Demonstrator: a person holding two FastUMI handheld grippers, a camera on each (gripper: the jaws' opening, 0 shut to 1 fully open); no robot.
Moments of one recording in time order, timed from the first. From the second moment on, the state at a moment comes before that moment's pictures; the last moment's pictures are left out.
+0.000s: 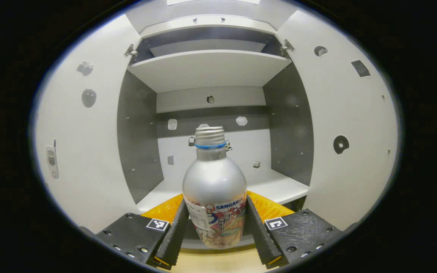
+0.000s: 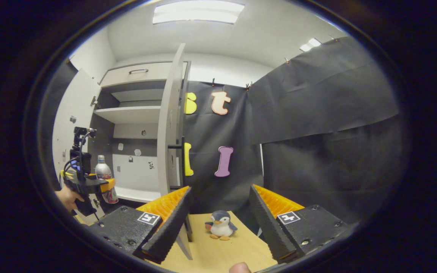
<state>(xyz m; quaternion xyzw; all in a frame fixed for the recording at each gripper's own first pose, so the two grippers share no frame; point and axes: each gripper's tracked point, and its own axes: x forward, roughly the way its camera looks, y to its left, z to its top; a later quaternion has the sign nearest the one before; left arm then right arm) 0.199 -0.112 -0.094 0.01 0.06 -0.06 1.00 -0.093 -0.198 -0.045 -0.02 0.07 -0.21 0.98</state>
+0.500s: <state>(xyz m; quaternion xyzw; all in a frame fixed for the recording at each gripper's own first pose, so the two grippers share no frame) 0.129 -0.124 -0.128 0.03 0.05 -0.08 1.00 -0.082 -0.192 -0.052 0.00 0.07 -0.18 0.98</state>
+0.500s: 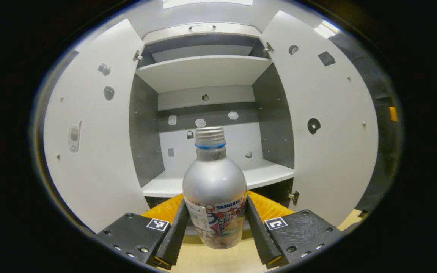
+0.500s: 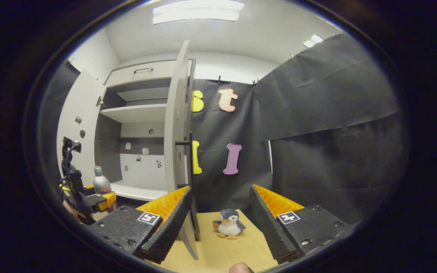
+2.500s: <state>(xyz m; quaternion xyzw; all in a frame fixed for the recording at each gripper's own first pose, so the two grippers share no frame) 0.022 -0.145 -0.381 0.05 0.22 -0.12 0.97 -0.070 -0.192 -0.063 -0.04 0.11 -0.20 0.97</state>
